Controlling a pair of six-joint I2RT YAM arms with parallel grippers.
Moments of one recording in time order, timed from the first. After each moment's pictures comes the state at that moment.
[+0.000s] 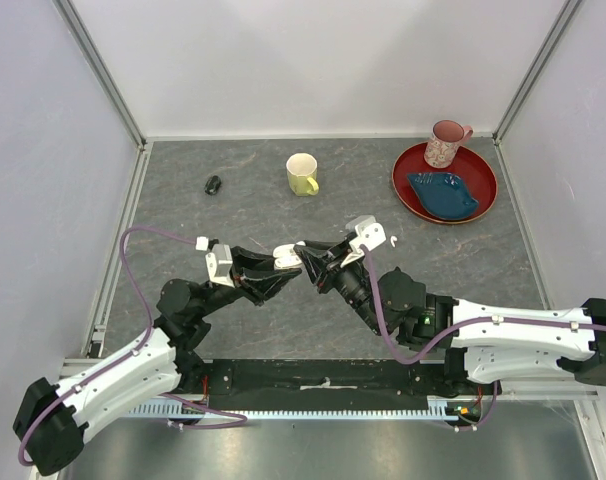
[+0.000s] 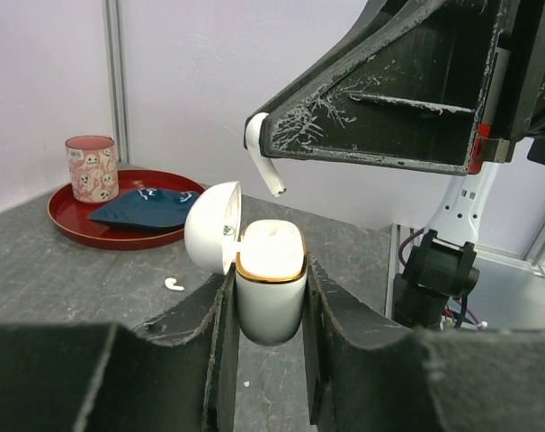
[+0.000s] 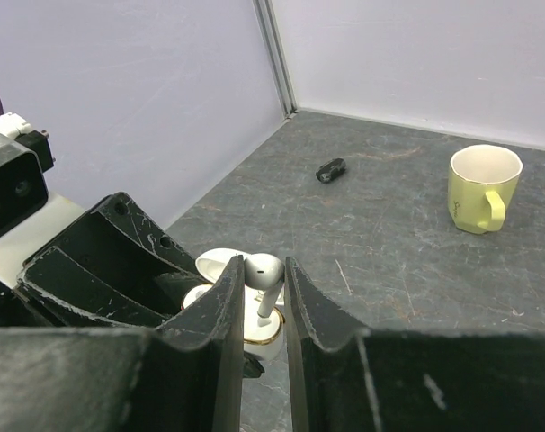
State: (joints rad) left arm -0.74 0.67 0.28 0.81 0.43 -0.30; right arm 1.39 1.08 0.89 0.33 0.71 0.18
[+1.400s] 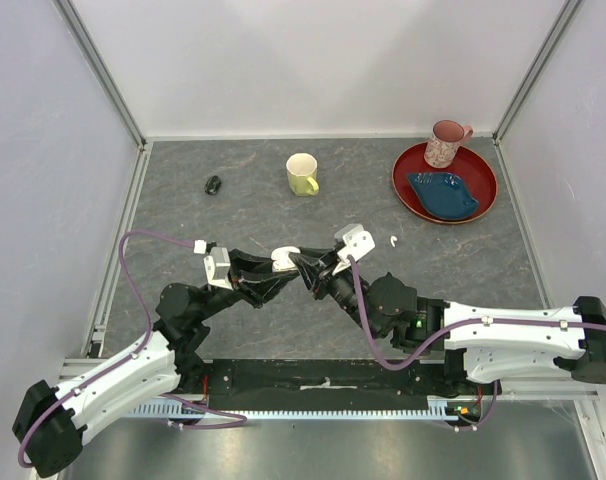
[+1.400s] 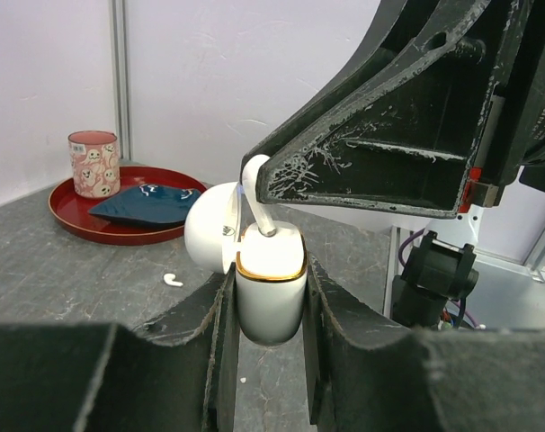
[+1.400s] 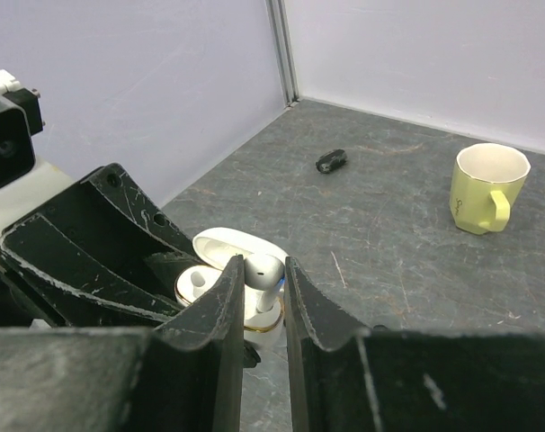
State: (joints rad) left arm -0.75 0.64 0.25 0.82 0.39 -0.31; right arm 1.40 1.11 0.85 0.39 0.70 0.14
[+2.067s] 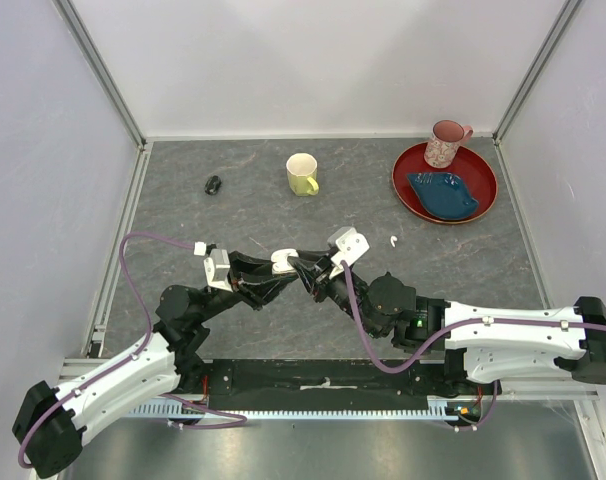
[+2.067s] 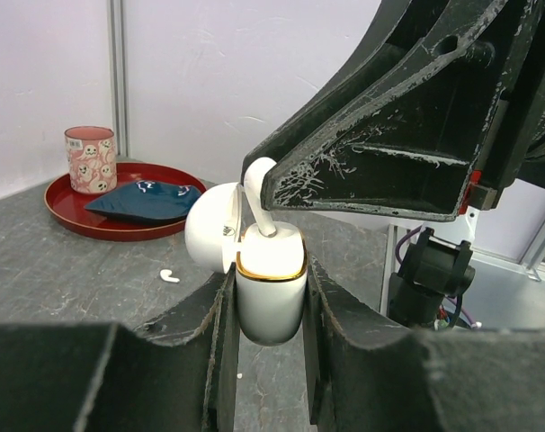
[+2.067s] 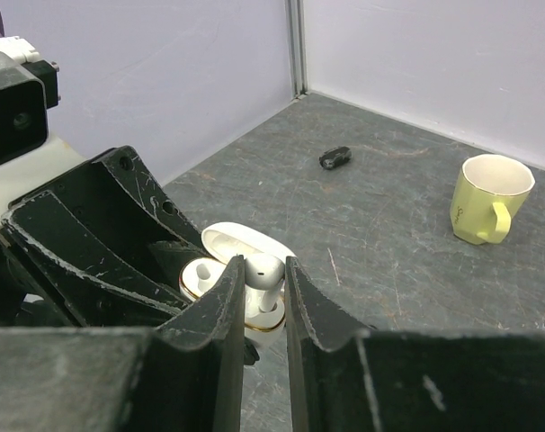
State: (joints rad) left arm -0.75 0.63 0.23 0.82 0.39 -0.32; right arm 1.40 1.10 0.84 0.36 0.62 0.07
